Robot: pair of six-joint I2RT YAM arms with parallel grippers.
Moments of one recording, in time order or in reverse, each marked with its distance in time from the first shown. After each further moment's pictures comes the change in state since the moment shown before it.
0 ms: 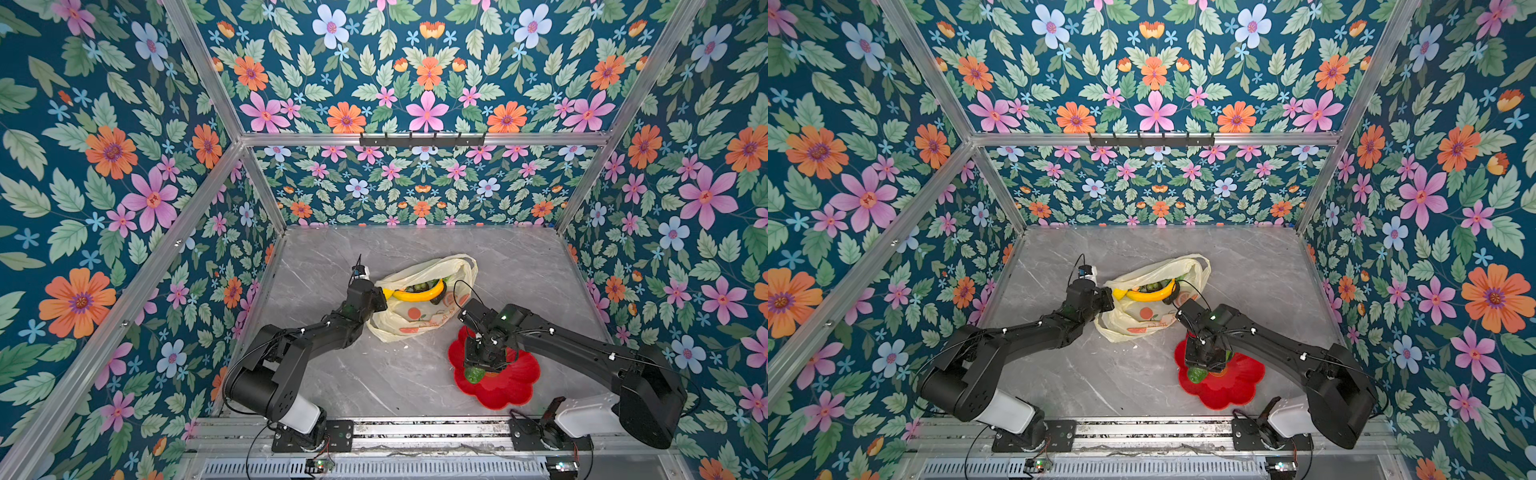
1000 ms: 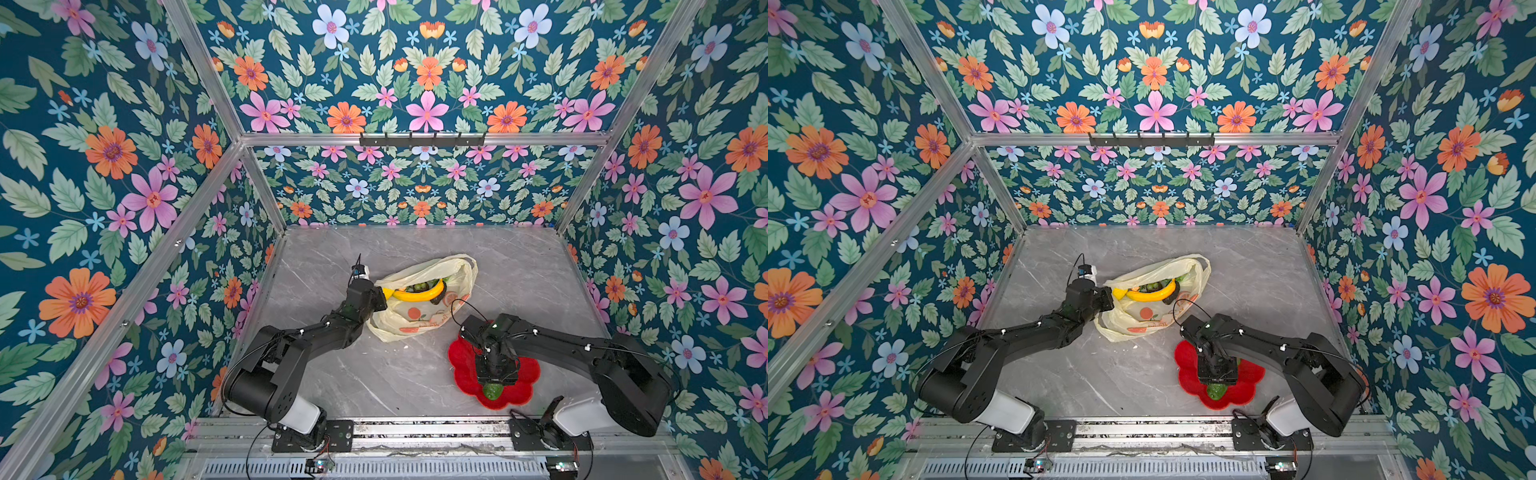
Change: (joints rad) left arm 0.000 -0.010 0.000 0.000 -0.001 0.004; right arm 0.003 0.089 -0.118 -0.047 0.099 -0.092
